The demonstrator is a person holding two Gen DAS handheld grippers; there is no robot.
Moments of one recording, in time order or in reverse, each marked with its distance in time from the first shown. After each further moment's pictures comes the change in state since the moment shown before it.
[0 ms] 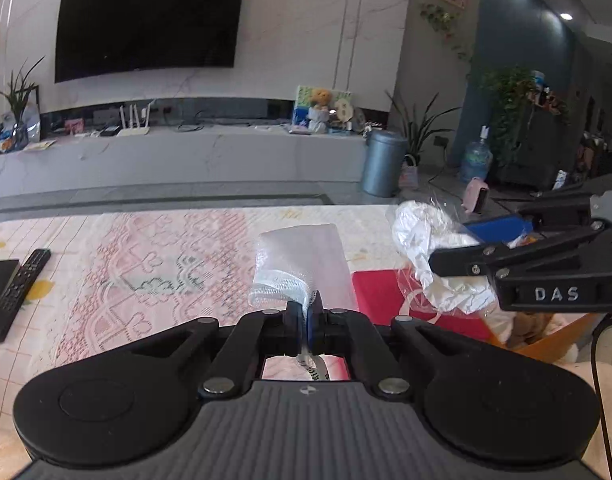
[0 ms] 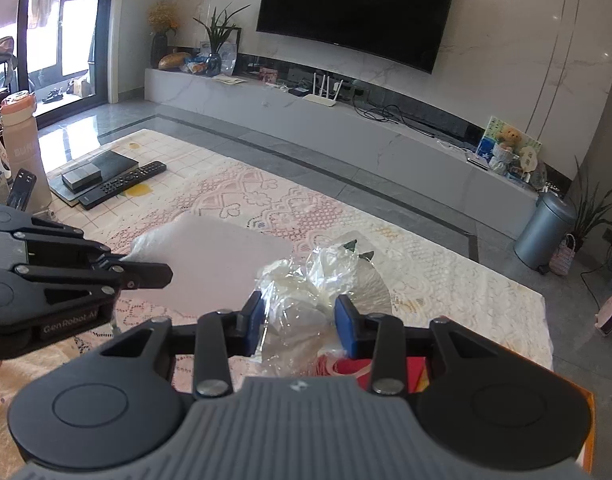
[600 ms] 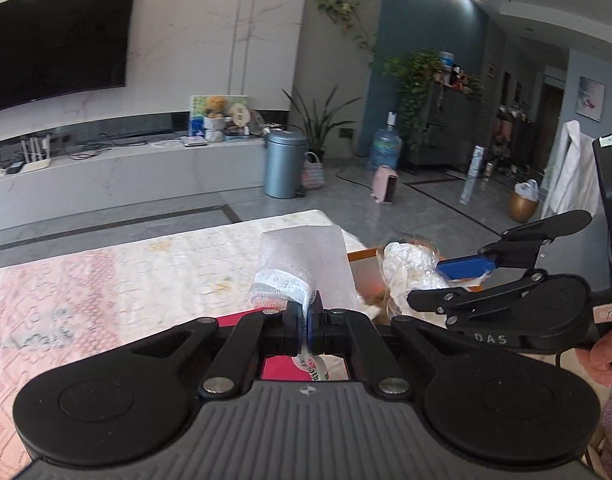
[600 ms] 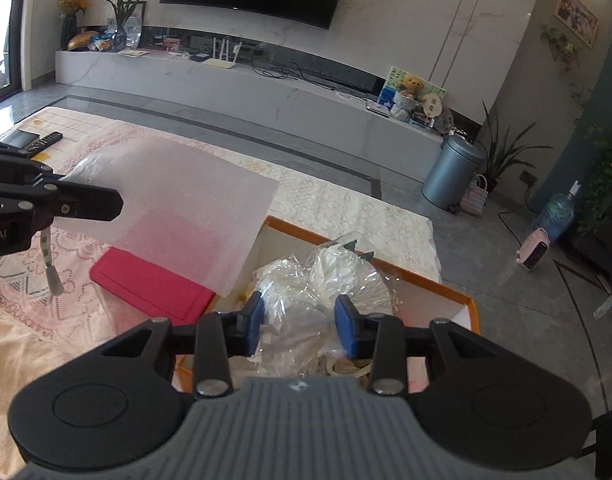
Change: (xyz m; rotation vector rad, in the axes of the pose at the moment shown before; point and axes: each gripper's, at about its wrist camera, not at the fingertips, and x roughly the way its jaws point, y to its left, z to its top) left arm 0.042 -0.114 0.034 0.138 0.013 -0.243; right arm -0.043 -0.107 -0.066 0.099 0.122 -0.247
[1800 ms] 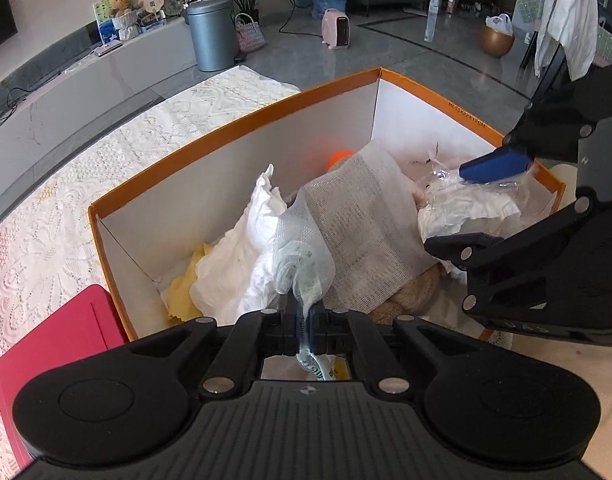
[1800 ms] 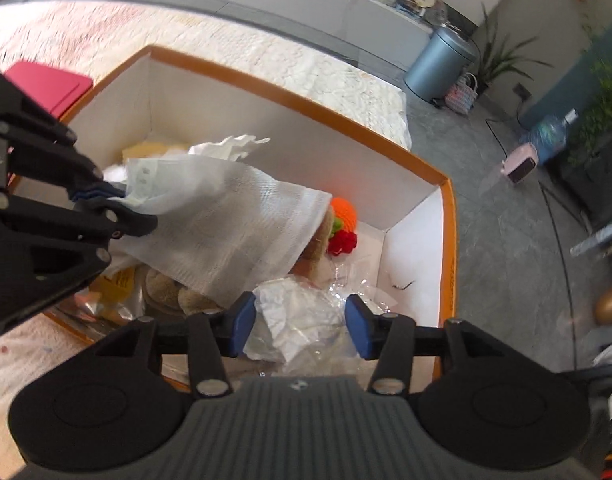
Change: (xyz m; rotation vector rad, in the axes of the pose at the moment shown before) left arm 0.175 -0.071 -0.037 0.237 0.449 -0.048; right arm 0.113 -0.064 -0.047 -0.068 0.359 -0.053
